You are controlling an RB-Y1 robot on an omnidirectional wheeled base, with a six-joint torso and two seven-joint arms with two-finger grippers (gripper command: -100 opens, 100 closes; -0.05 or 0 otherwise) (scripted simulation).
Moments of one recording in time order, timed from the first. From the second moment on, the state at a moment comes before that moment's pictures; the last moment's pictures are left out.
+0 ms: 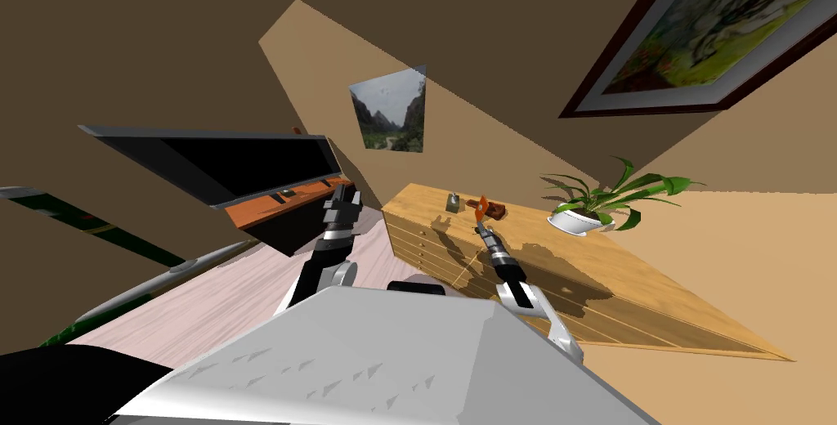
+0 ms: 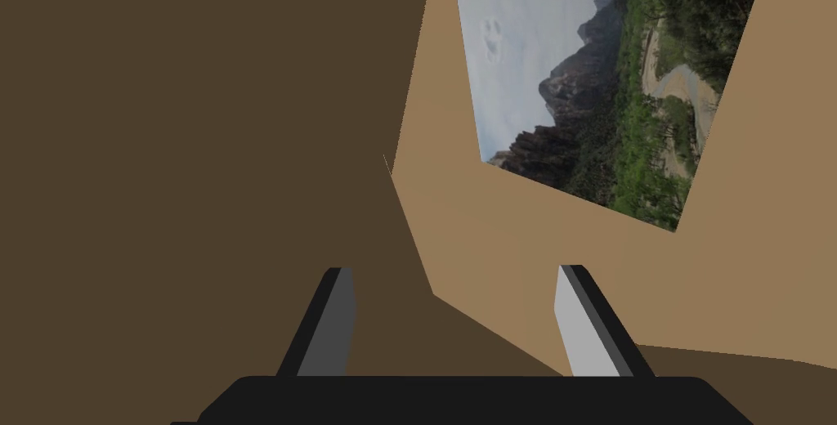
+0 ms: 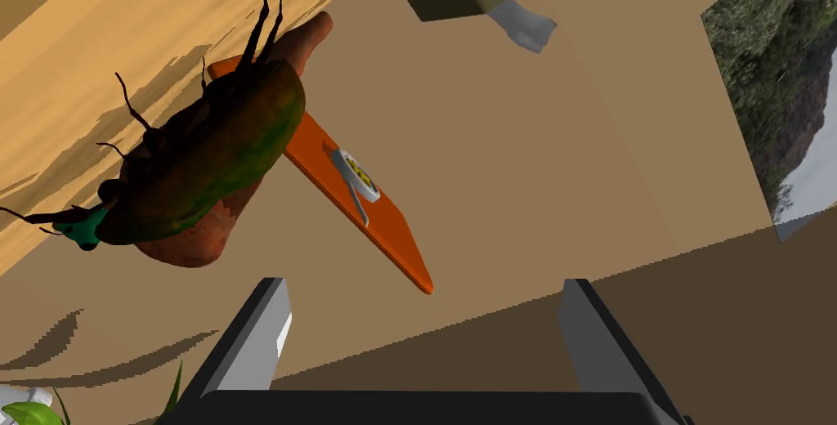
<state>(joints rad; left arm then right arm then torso) 0.53 0.00 -0.04 -2.37 0.00 -0.37 0.17 0.39 -0.25 -0.19 -1.75 0.44 -0.27 0.20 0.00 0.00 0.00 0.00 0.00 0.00</state>
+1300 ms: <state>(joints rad) 0.53 0.00 -0.04 -2.37 0.00 -0.37 0.17 0.27 -0.45 -0.32 -1.50 0.48 -0.18 0.49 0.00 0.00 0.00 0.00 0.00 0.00</state>
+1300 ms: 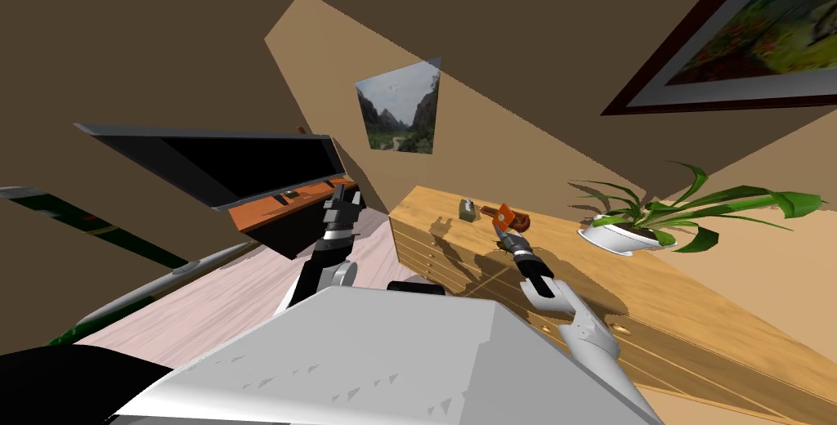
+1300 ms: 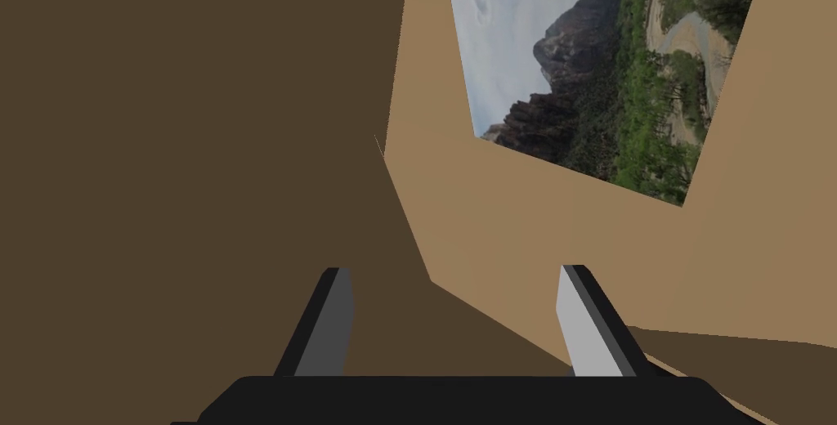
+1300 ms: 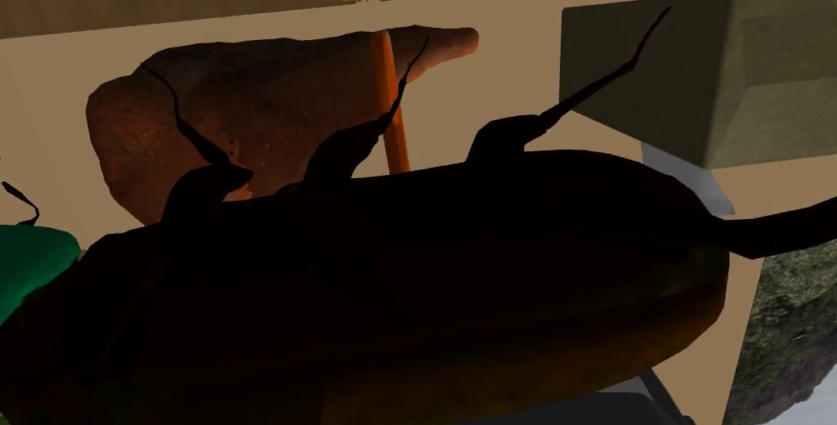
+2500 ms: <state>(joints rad) 0.53 0.00 -0.04 -2.37 0.00 -0.37 0.17 0.26 -0.50 -0.34 -1.47 0.49 -0.16 0.55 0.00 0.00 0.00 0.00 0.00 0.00</state>
